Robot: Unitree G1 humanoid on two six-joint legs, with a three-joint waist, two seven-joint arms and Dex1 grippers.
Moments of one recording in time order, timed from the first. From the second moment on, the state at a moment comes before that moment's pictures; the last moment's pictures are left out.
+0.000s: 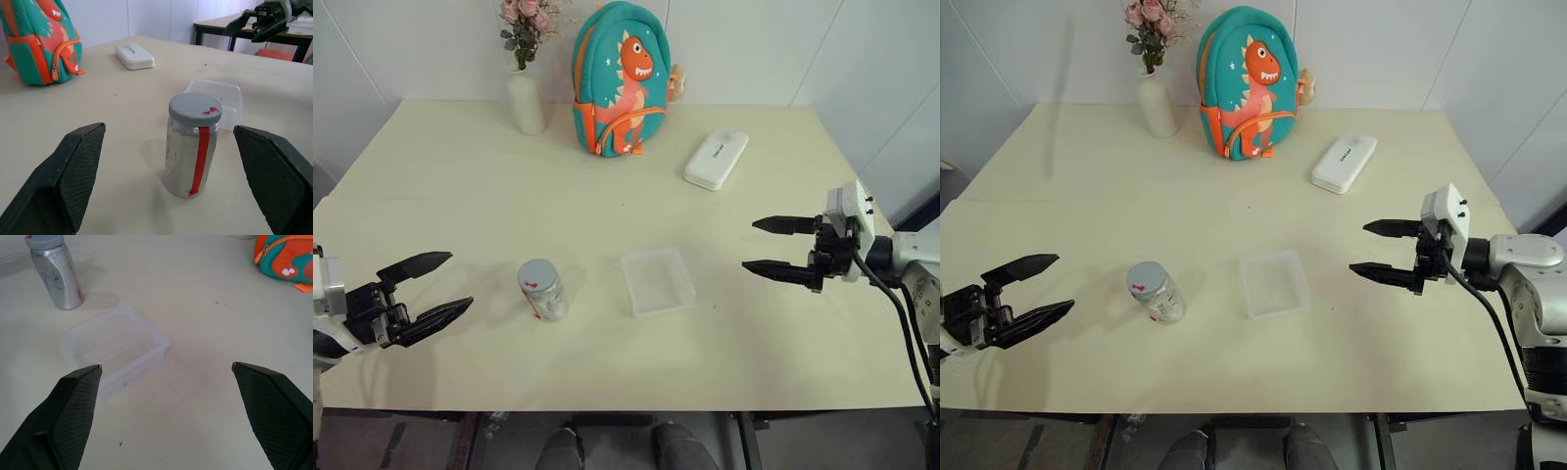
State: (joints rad) left arm -0.01 0.79 0.61 -0.02 -0.74 0.20 -1.25; right arm -0.53 -0.89 -0.17 0.05 0.52 0.44 1.27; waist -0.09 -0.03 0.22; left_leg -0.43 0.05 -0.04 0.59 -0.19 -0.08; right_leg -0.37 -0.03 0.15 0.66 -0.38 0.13
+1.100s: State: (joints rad) left arm 0.22 0.43 0.41 -0.42 -0.47 0.06 -0.72; right arm -0.64 -0.79 -0.08 0.14 0.53 0.38 1.41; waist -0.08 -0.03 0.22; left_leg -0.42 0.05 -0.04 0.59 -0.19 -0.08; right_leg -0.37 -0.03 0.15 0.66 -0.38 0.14
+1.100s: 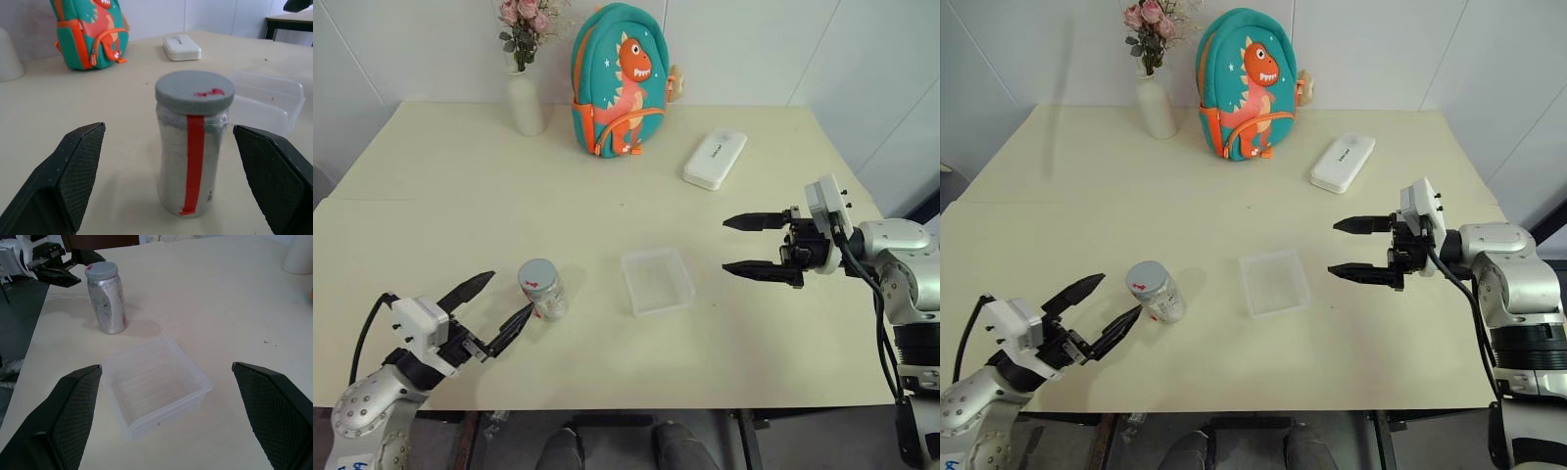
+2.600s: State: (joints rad) left arm 0.04 0.37 0.18 -0.22 -0.34 -0.07 -0.65; right arm -0.60 -0.78 -0.06 0.08 0.53 0.39 1.33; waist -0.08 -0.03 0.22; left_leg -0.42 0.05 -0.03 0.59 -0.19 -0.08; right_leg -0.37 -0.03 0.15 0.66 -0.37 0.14
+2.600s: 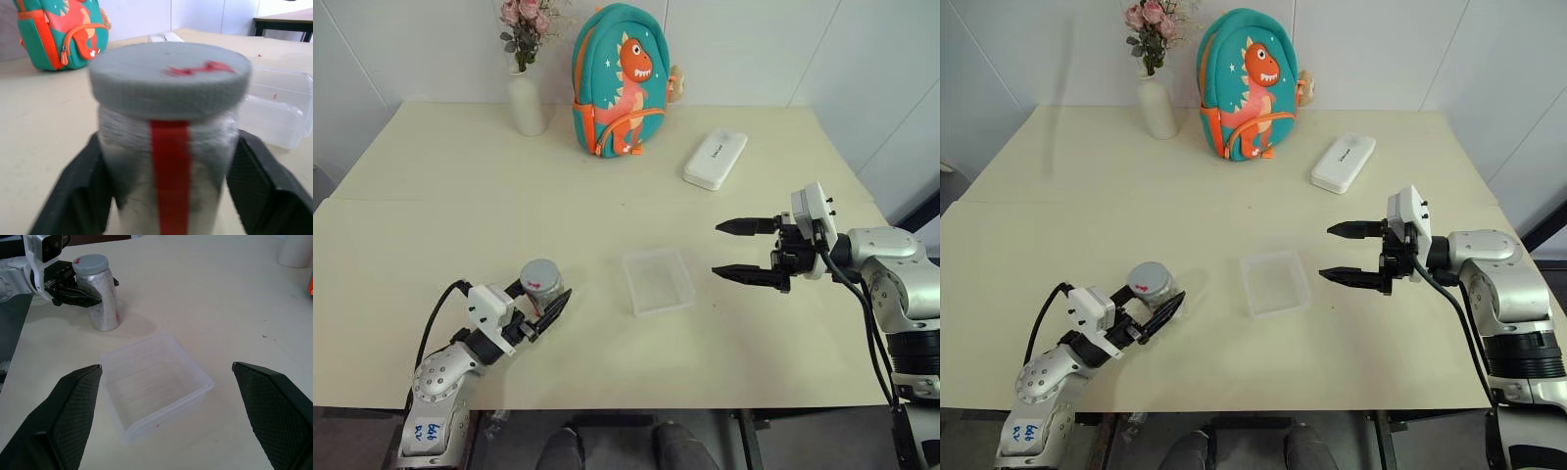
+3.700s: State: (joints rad) left arm -0.56 0.60 0.10 0.15 -0.54 0.19 -1.13; right arm -0.73 -0.33 0.00 -0.39 0.54 0.81 0.48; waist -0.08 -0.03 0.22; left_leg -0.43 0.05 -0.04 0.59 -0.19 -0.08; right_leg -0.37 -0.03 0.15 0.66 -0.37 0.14
